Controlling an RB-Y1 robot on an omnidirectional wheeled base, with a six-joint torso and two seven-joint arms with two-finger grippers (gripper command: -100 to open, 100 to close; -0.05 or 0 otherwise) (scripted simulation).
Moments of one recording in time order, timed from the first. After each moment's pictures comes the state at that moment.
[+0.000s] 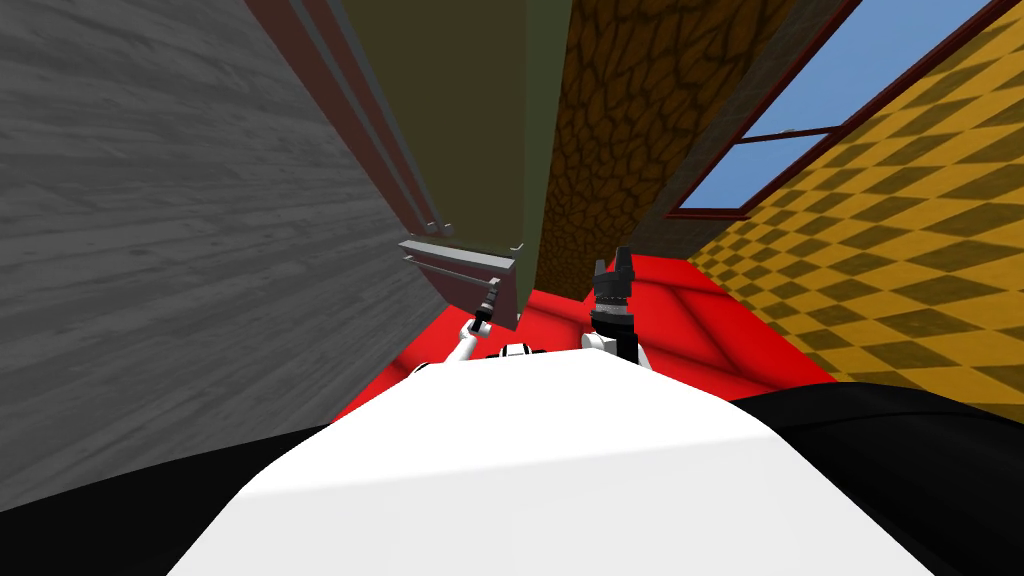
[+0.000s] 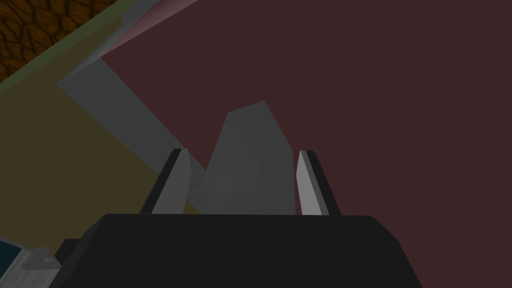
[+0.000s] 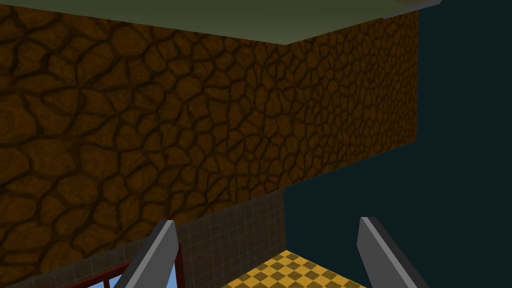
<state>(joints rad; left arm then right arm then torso) -0.33 0.04 -0.15 -0.81 -0.16 -0.71 -0.23 0.50 -0.01 -0.07 -2.28 -0.01 -0.50 0.10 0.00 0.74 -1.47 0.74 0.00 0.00</state>
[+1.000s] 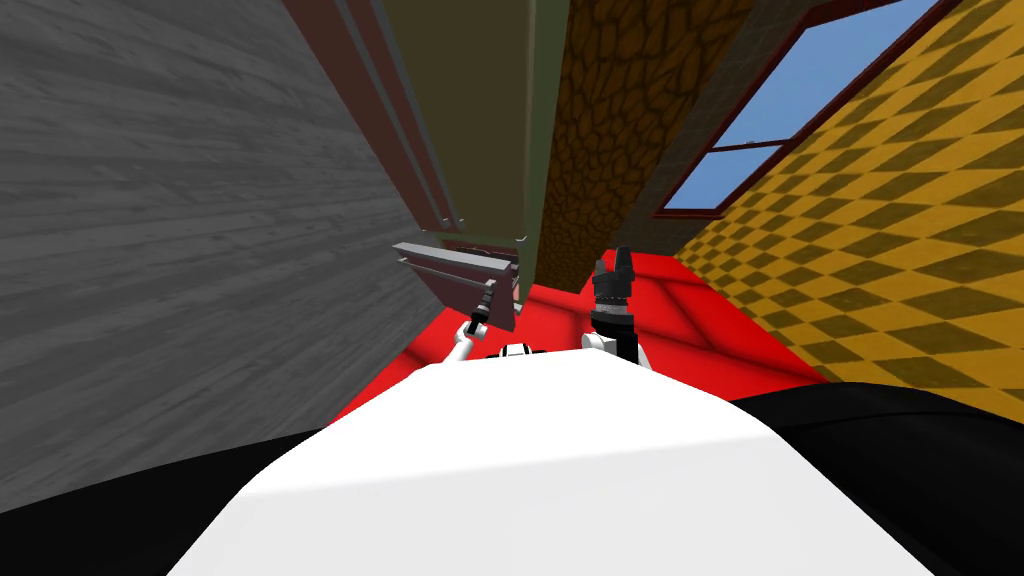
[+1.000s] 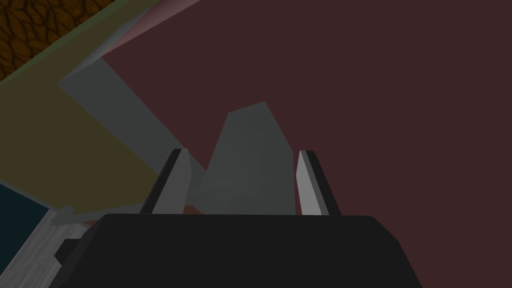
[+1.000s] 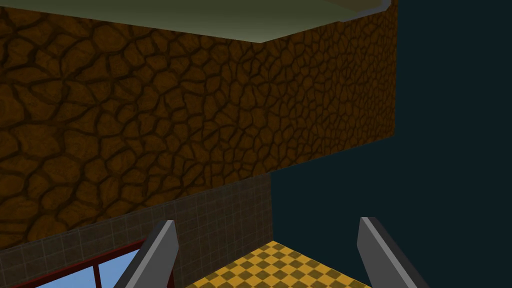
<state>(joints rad) -0.28 0.07 -0.14 -0.88 -0.17 -0.69 -0.20 0.50 -0.01 -0.07 -2.28 -0.01 -0.50 0.10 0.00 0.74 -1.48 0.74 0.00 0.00</state>
